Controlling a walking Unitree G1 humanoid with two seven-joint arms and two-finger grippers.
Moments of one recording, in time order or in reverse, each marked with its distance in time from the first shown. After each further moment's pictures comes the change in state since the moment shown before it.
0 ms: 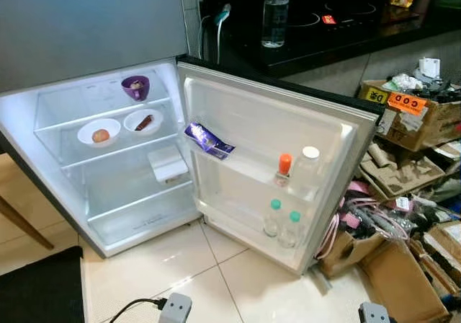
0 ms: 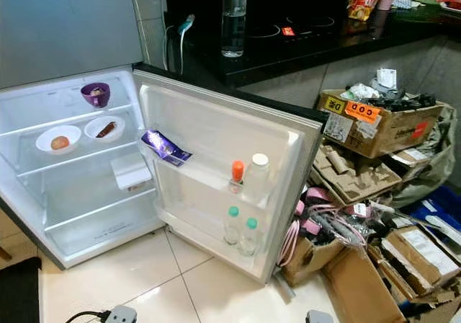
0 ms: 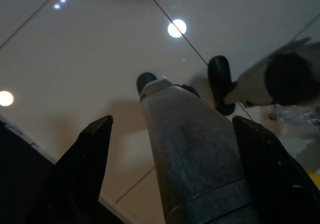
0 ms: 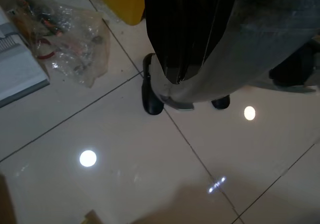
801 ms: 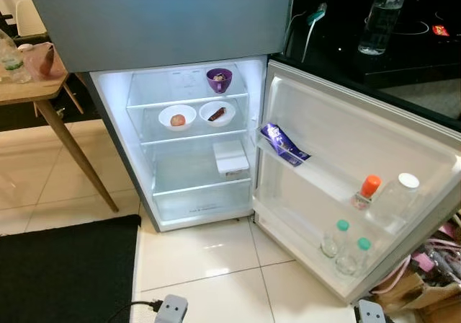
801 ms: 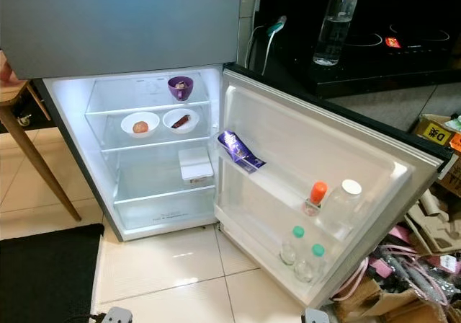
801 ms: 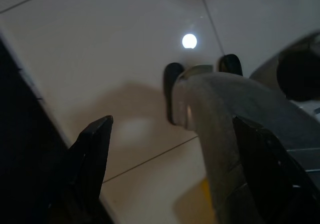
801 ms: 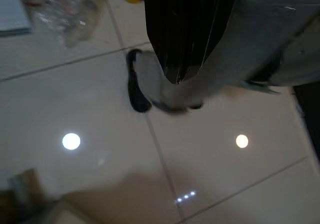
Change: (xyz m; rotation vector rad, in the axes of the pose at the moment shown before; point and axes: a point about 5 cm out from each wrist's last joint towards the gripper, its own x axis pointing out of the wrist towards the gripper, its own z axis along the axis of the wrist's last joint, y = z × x) left arm -0.001 0.002 -0.003 -0.011 0.002 0.001; right arm 0.003 0.005 0.005 0.013 -0.028 0.003
